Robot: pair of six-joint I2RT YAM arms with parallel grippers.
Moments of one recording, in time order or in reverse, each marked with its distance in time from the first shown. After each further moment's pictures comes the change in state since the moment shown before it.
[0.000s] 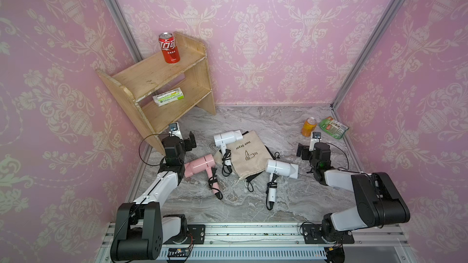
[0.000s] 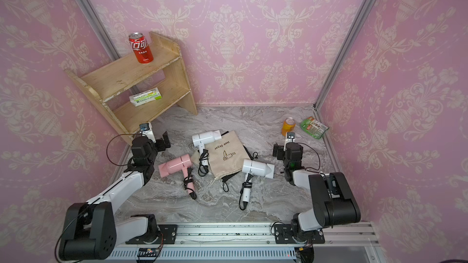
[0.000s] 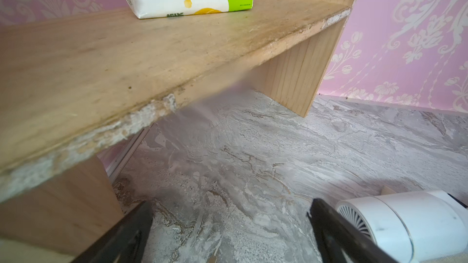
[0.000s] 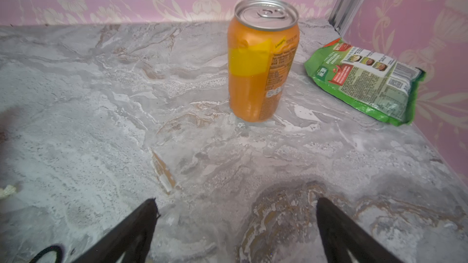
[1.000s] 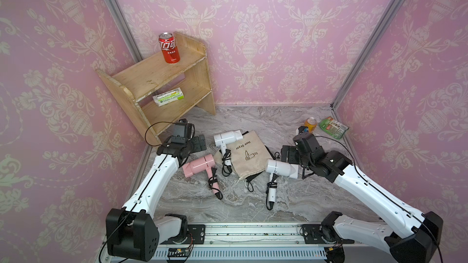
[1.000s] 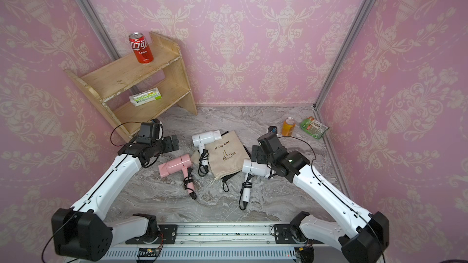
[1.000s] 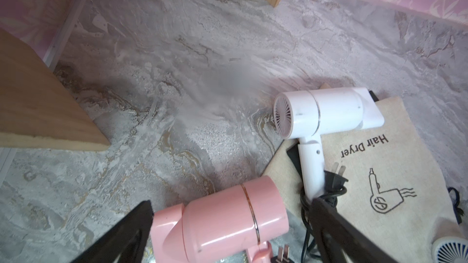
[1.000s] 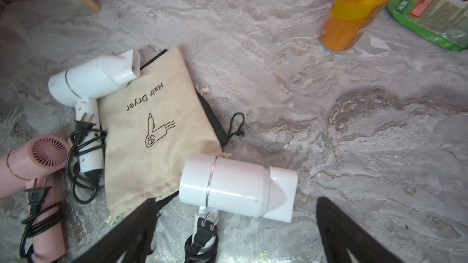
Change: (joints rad) left arm -0.154 0.019 0.460 -1.036 0.065 -0.248; right arm 0.602 -0.335 0.465 -1.184 0.154 0.526
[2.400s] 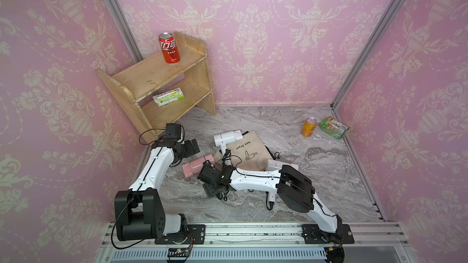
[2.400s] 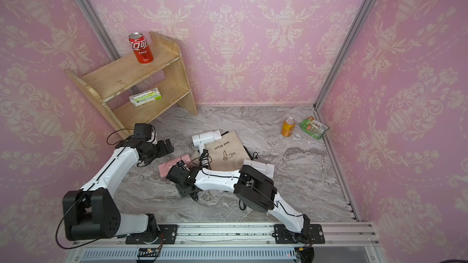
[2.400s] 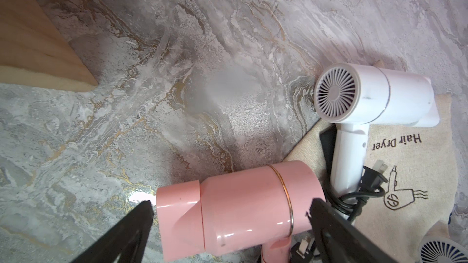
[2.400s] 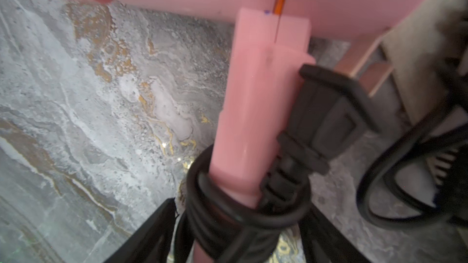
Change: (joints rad) left arm 0.199 0.151 0.002 -0.056 0.199 -0.042; right arm 0.542 1.136 0.746 0.120 -0.140 -0.014
